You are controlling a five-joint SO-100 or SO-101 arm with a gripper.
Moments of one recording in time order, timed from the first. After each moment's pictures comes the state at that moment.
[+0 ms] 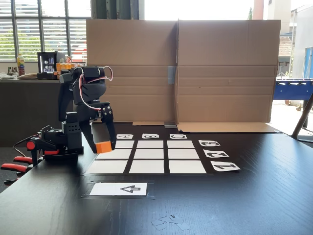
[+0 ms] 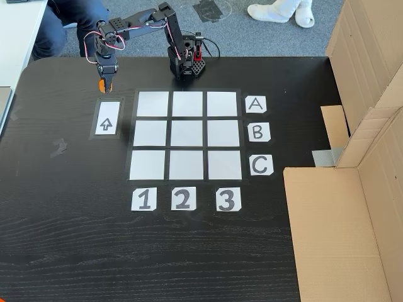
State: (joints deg) arm 53.2 85.8 75.6 88.6 5.5
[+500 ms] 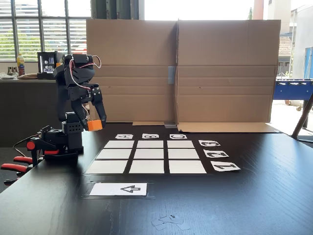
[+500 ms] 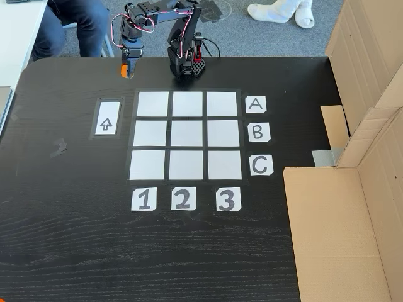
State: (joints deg) arm 51.9 119.0 105.8 89.1 3.7
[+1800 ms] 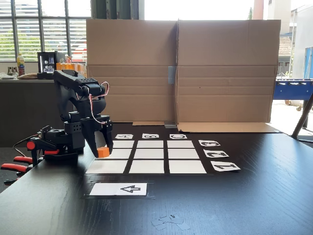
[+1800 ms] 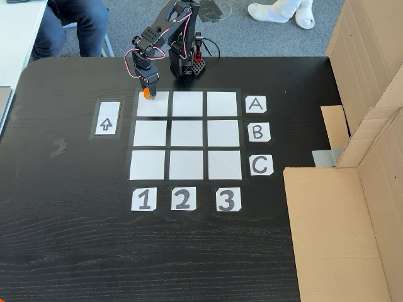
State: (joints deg) arm 40.3 109.9 129.0 71.0 1.8
